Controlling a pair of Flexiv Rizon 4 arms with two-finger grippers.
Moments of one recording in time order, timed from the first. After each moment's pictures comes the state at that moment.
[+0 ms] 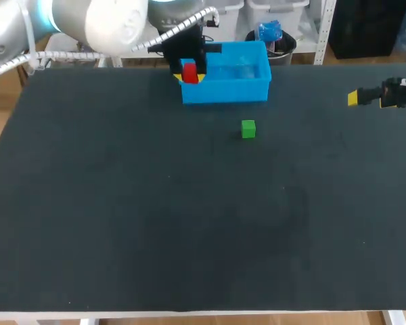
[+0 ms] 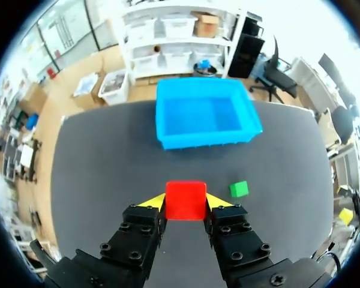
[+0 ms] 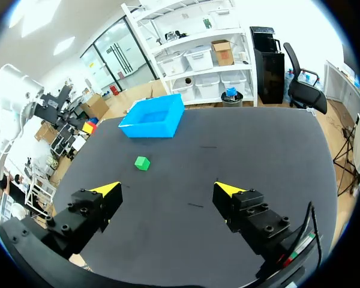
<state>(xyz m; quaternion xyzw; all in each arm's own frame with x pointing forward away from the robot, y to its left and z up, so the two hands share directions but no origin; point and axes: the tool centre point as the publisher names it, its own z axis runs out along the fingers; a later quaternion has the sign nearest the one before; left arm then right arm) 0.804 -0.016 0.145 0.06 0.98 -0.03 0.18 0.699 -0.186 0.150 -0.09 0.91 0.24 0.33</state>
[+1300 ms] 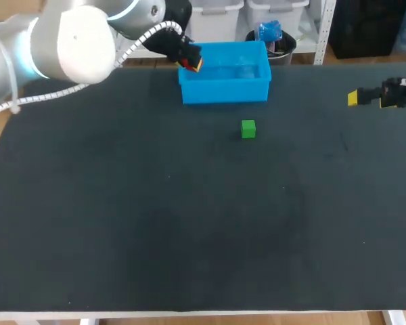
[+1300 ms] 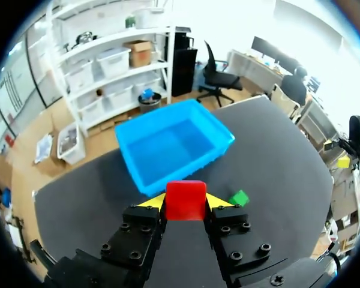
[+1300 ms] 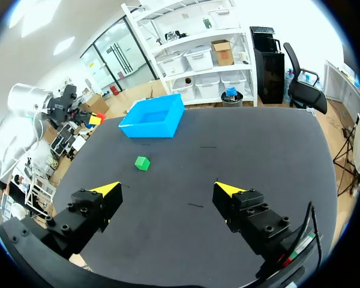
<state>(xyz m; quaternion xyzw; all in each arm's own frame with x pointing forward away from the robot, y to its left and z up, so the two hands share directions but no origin) 0.861 -0.016 0.131 0.27 0.92 -0.13 0.27 0.699 -0.186 0.150 -0.09 0.91 0.24 0.33</state>
